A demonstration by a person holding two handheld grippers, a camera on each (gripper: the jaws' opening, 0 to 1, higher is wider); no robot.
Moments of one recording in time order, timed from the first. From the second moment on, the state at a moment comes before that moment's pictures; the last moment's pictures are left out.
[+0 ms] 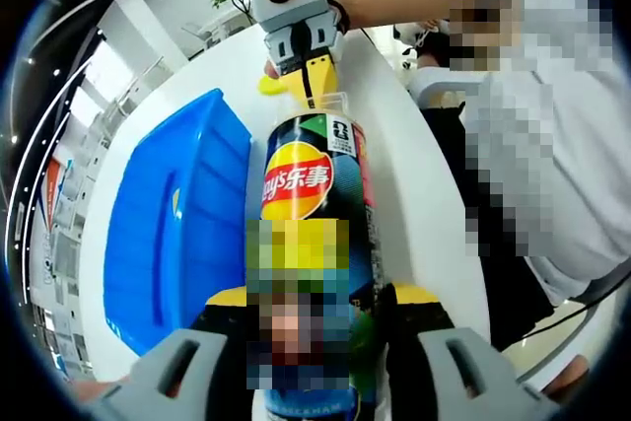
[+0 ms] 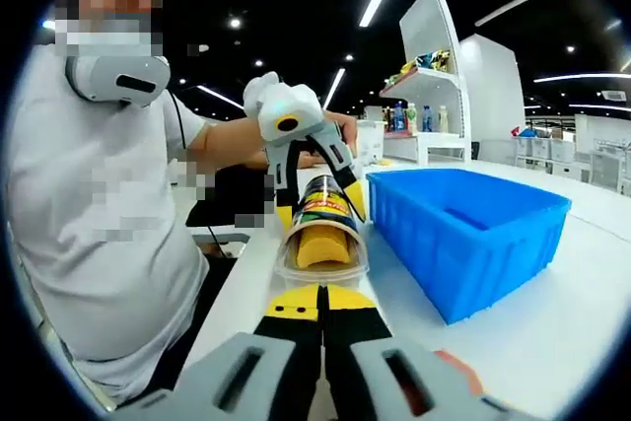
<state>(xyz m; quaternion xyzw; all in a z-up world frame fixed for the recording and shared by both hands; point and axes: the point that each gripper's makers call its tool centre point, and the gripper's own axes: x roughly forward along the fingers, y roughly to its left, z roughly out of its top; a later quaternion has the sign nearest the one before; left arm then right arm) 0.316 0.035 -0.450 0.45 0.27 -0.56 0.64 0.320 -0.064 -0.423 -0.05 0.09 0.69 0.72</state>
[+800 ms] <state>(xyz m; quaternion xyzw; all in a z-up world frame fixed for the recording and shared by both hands) 0.317 0.034 -0.450 0.44 0.28 -0.57 0.64 0.324 -0.036 -0.426 -0.07 0.08 0.70 0.71</state>
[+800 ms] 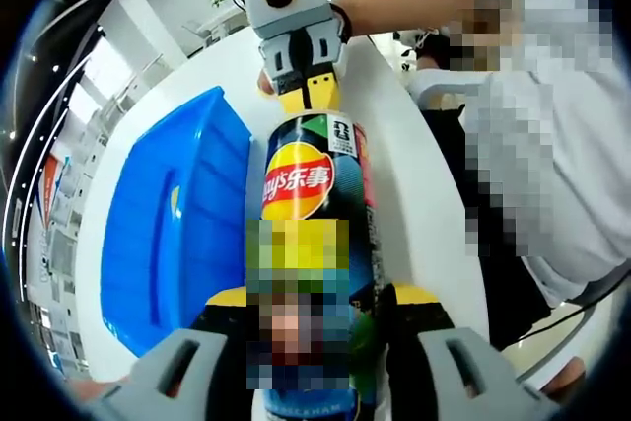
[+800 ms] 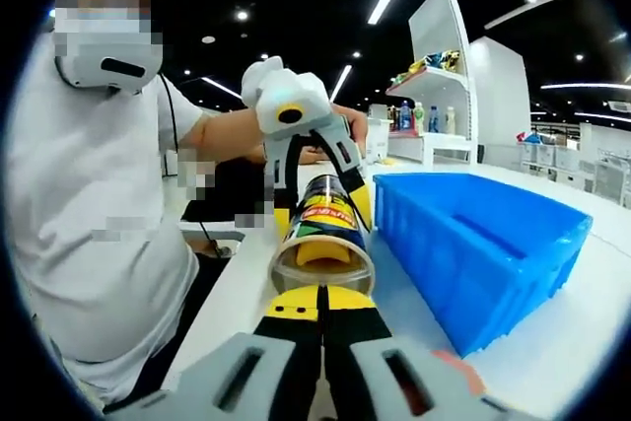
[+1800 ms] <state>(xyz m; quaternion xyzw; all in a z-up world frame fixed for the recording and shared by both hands) 0.312 0.036 -0.452 0.48 0.28 -0.57 0.60 0.310 -0.040 -0.425 -0.06 0.11 0.68 0.72</state>
